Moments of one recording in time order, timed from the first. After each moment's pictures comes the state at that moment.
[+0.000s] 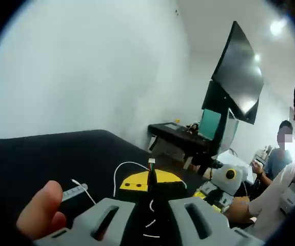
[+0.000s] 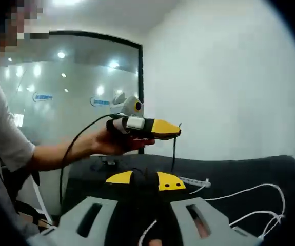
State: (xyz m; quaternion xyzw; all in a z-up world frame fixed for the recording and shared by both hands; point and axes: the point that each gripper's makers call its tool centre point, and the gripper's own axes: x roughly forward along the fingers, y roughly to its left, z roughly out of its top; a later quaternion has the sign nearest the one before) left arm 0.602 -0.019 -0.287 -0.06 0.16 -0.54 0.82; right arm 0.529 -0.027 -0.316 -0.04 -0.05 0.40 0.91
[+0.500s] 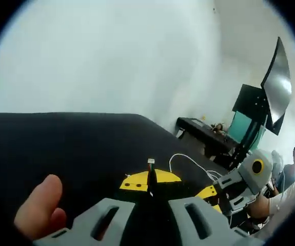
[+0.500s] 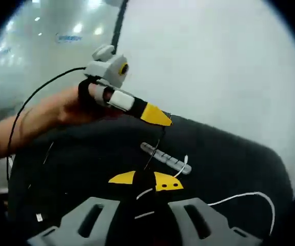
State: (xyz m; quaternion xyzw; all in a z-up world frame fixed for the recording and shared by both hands) left arm 0.723 0.022 -0.362 -0.09 0.24 -0.48 0.84; right arm 0.649 0.006 -0.391 -0.06 0.17 0.34 0.92
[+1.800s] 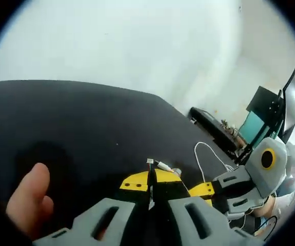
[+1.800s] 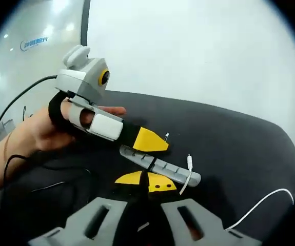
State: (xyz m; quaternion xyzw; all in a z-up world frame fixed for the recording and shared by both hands) left arm 0.722 0.022 -0.420 -0.12 0.31 -0.44 0.83; right arm 0.701 0.031 -0.420 -0.05 0.22 0.29 0.93
